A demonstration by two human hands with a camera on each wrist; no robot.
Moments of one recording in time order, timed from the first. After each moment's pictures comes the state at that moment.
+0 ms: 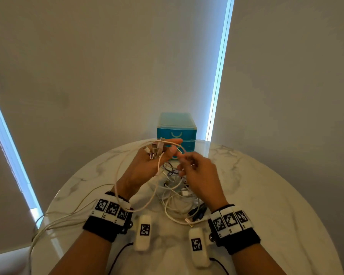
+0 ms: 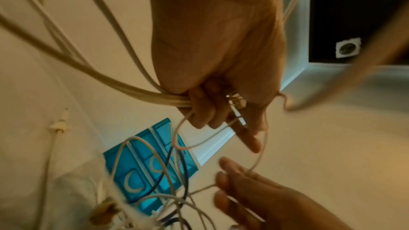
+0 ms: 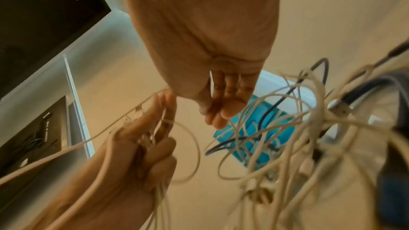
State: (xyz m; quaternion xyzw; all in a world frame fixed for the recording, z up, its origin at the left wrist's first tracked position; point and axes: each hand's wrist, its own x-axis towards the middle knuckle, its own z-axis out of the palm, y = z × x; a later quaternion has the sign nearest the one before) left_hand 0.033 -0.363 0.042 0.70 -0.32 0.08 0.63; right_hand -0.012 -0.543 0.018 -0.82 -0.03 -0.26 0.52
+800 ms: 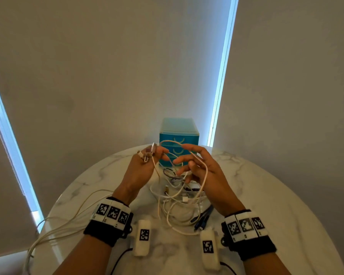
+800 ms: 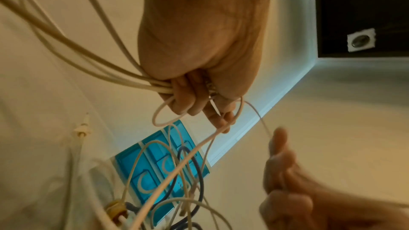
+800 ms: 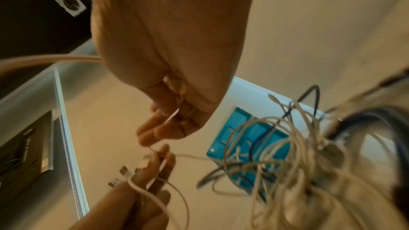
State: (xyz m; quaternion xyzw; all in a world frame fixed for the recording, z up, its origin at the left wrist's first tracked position) left_hand 0.047 -0.355 0.034 0.73 -0.20 0.14 0.64; right_hand -0.019 -0.558 0.037 -0.67 -0.23 -0.15 0.69
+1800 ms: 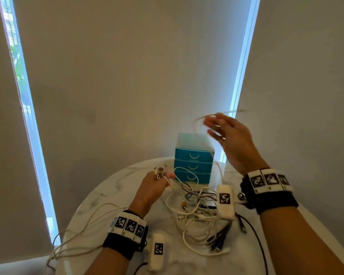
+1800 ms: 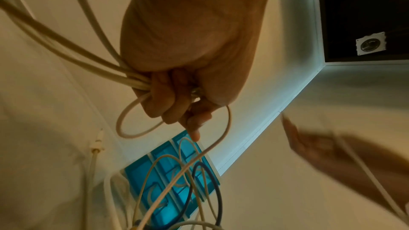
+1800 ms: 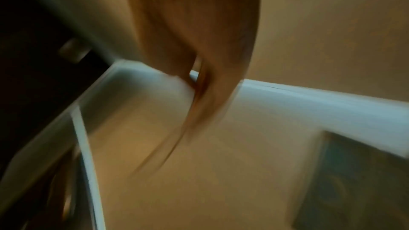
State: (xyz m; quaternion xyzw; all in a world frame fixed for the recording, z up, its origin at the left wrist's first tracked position) left_hand 0.051 -0.336 0.026 0.78 -0.09 0.07 0.62; right_hand 0.021 -0.562 0.169 -0.62 -0.07 -0.26 0.74
